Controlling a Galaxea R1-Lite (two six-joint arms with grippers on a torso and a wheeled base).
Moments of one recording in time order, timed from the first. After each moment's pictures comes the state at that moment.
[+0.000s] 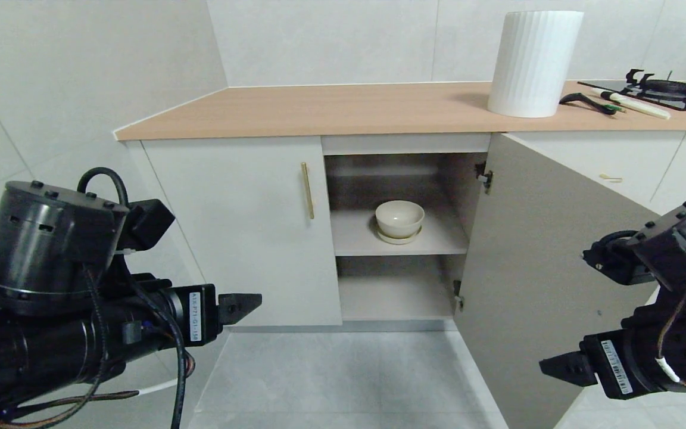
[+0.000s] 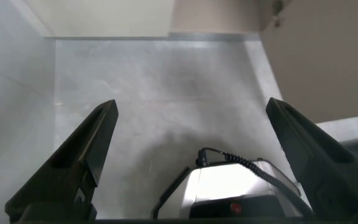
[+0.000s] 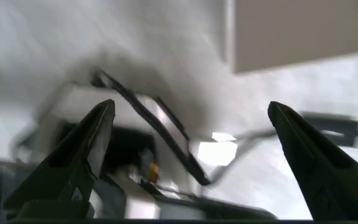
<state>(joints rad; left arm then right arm) -0.56 1.36 -0.83 0.11 0.28 -0.43 0.66 1.40 -0.97 0.56 -0.28 0.41</state>
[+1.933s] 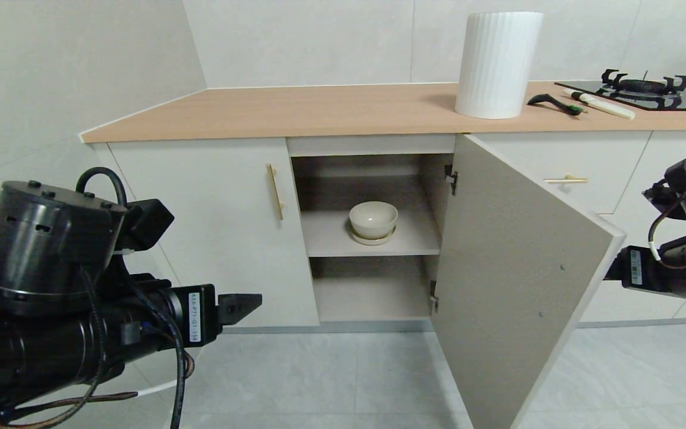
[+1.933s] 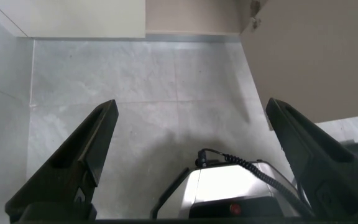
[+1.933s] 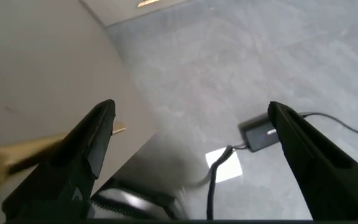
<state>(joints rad) -0.56 1.36 -0.83 0.11 0.28 -0.44 0.17 1.56 -1.06 0.35 -0.30 0.34</state>
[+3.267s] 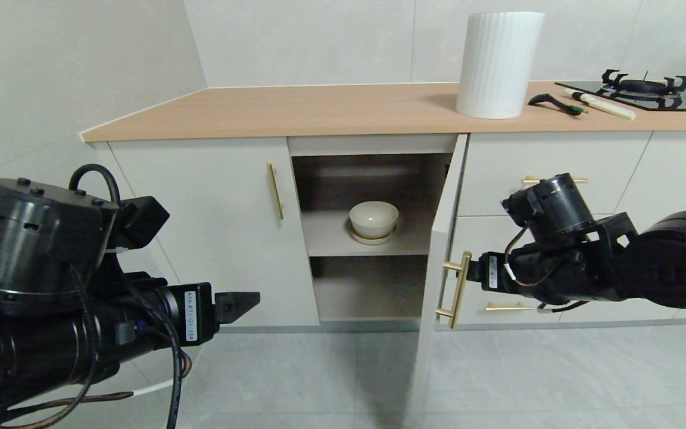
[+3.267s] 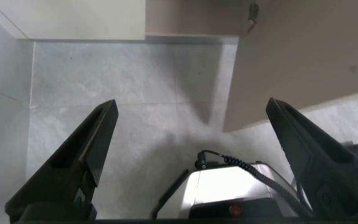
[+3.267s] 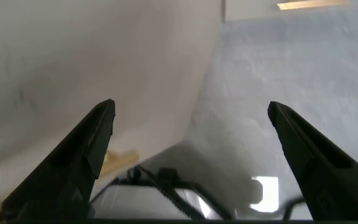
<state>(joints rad) -0.56 1.35 -0.83 0.11 0.28 -0.43 0.54 1.80 -1.12 0.04 -0.23 0.47</state>
